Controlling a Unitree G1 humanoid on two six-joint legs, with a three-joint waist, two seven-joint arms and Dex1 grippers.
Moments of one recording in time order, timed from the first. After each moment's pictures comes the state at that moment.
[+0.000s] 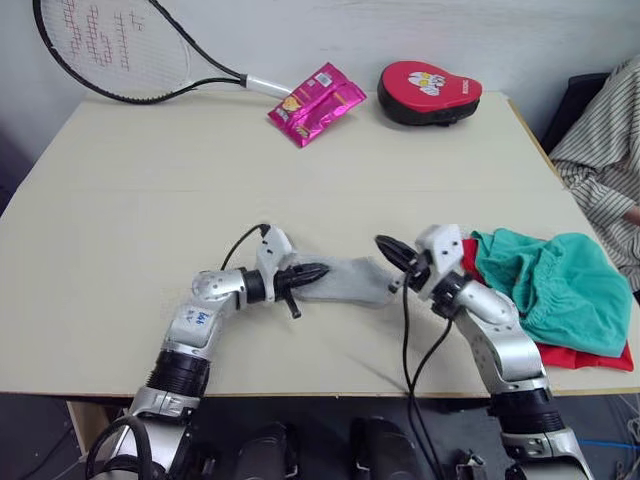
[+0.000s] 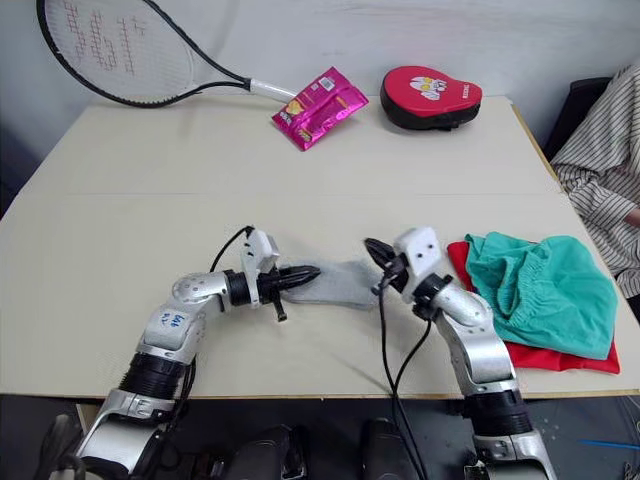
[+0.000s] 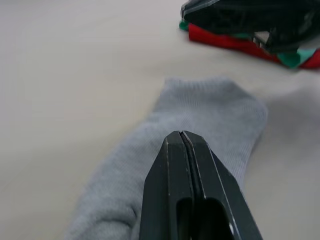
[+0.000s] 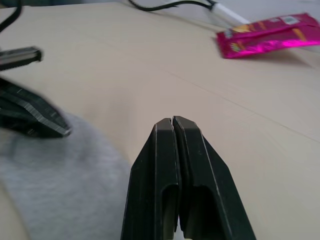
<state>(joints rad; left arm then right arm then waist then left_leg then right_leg) -0.51 0.33 -0.02 0.08 -0.35 0.41 -0.82 -0.33 -0.35 0.11 -0.11 0.25 0.19 0.60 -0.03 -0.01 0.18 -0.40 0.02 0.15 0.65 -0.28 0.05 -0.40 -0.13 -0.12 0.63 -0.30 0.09</state>
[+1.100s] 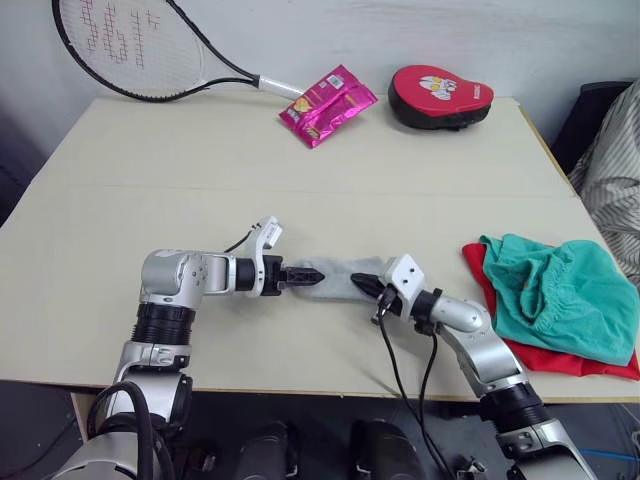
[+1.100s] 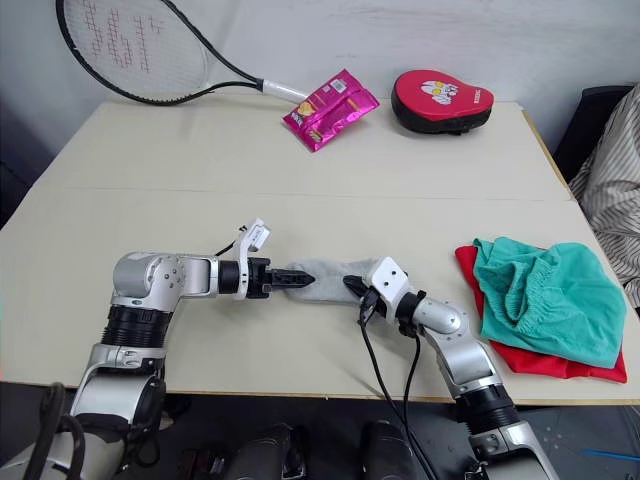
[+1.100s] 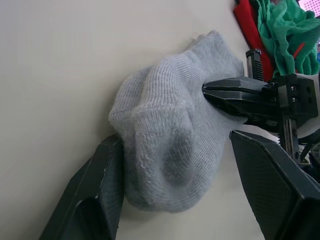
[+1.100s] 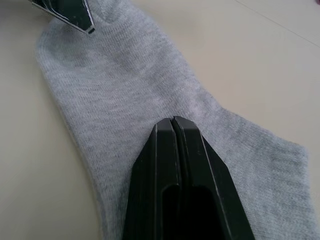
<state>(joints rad) -0.73 0.38 0.02 0.20 -0.51 1.31 -0.65 -0.33 -0.38 0.19 0.11 0.11 0.07 0.70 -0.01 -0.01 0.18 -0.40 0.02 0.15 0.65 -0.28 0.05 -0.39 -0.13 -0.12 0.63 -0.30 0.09</state>
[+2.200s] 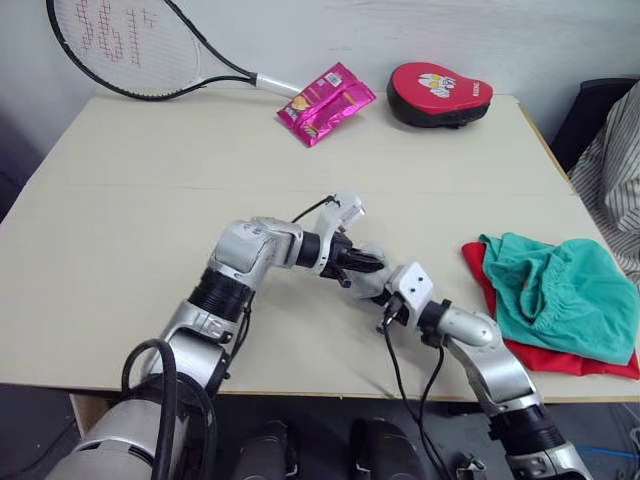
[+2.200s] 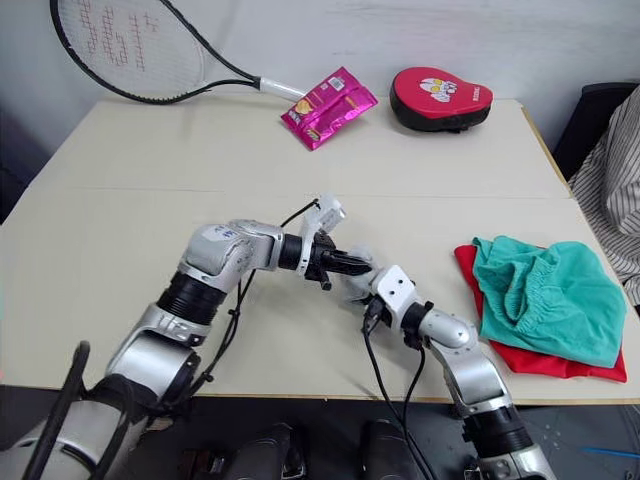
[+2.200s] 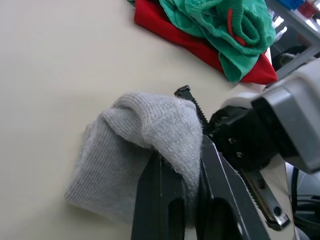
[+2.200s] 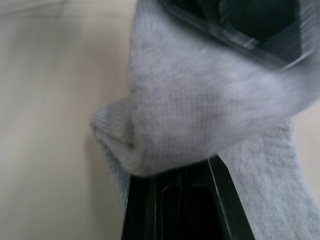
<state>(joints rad) -0.92 0.20 -0.20 0.33 -0.48 0.97 -0.87 -0.19 -0.40 0.15 -0.11 0.12 0.20 0.64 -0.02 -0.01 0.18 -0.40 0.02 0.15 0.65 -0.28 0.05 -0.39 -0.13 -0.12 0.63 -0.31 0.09</state>
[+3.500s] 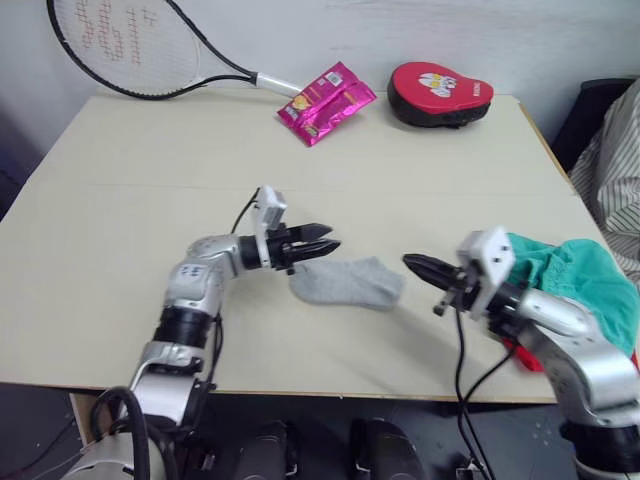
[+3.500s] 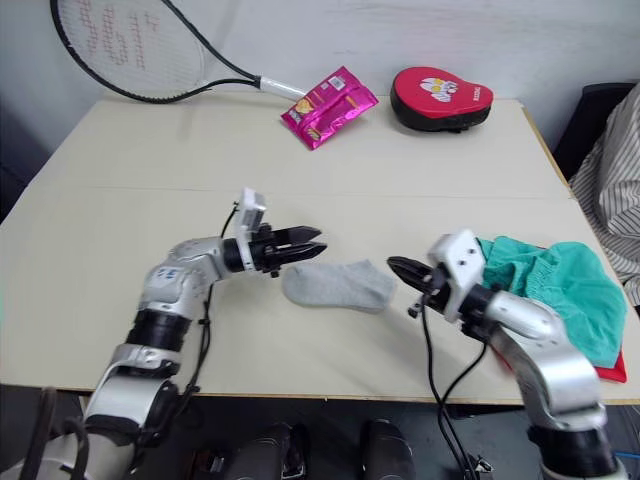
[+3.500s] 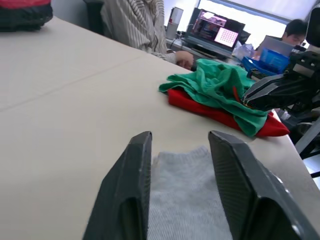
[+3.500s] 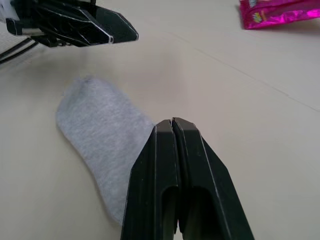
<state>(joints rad) -0.69 0.36 0.00 0.31 -0.40 0.48 -1.03 -0.22 -0.59 -0.02 -0.35 0.41 0.46 0.69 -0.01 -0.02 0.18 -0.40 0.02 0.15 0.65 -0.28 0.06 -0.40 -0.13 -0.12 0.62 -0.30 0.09</state>
